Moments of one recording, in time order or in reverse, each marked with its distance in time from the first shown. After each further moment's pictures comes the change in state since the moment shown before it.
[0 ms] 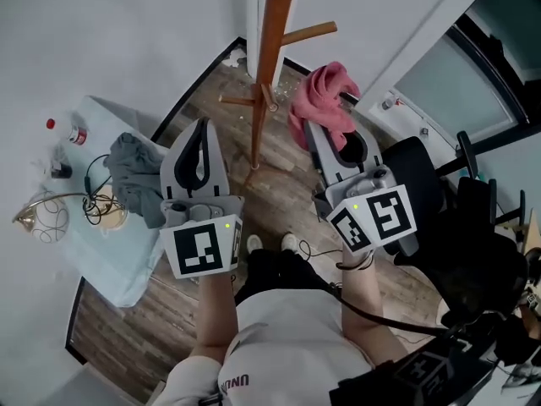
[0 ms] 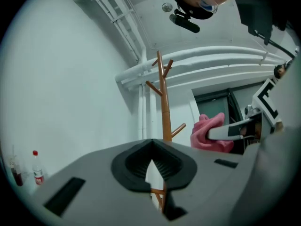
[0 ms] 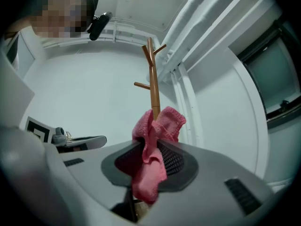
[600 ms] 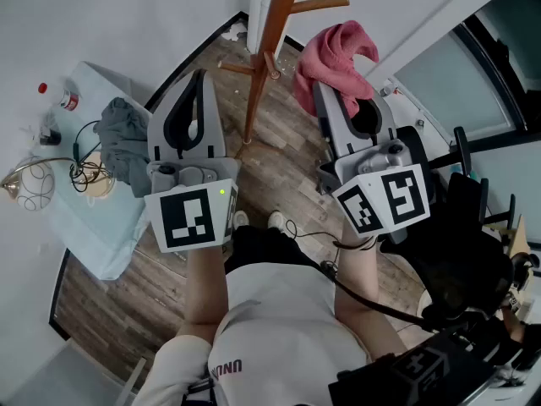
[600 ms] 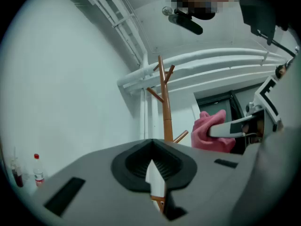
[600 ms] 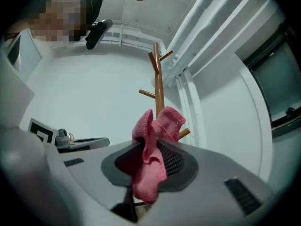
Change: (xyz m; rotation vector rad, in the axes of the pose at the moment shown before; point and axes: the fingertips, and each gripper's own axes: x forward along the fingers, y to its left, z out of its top) left arm 0.005 0.001 0.019 -0.055 -0.020 0.049; right arm 0.003 0.005 0.031 -0.048 -0.037 0.046
